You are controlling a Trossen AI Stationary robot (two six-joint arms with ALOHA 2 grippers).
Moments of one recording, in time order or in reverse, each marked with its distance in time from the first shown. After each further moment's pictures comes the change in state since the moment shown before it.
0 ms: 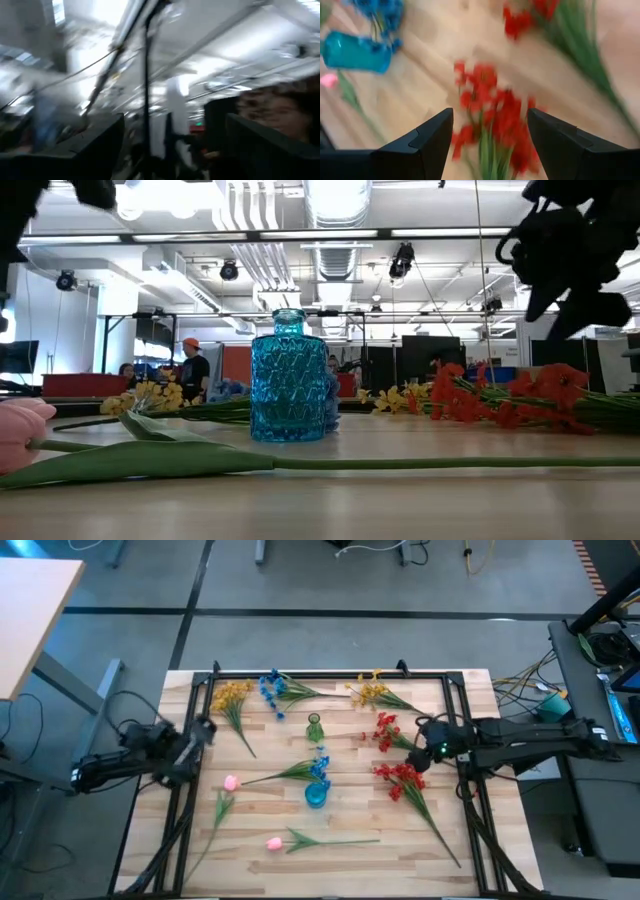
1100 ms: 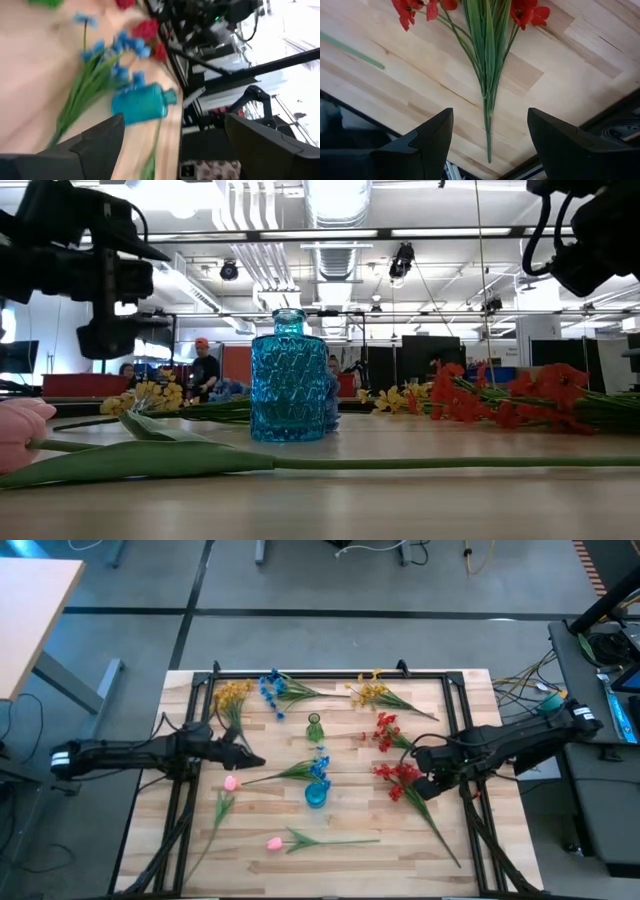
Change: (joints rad) left arm -0.003 0.459 0.023 -0.495 -0.159 -0.706; right arm 0.249 0.234 0.129 -0.255 -0.308 0.290
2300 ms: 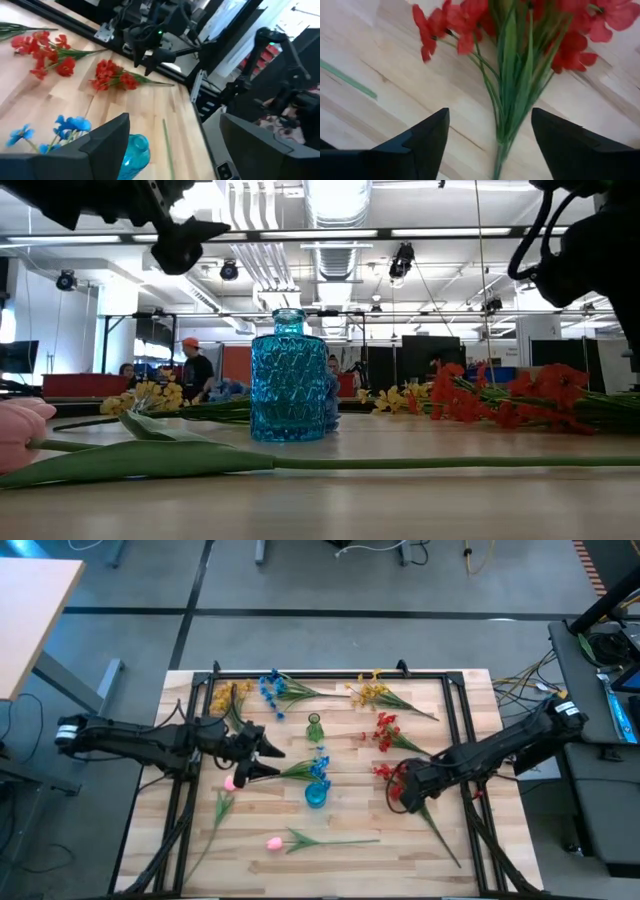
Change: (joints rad) left arm -0.208 0.350 0.405 -0.009 -0.168 0.617; right arm 0.161 0.209 0.000 0.220 0.211 0.051
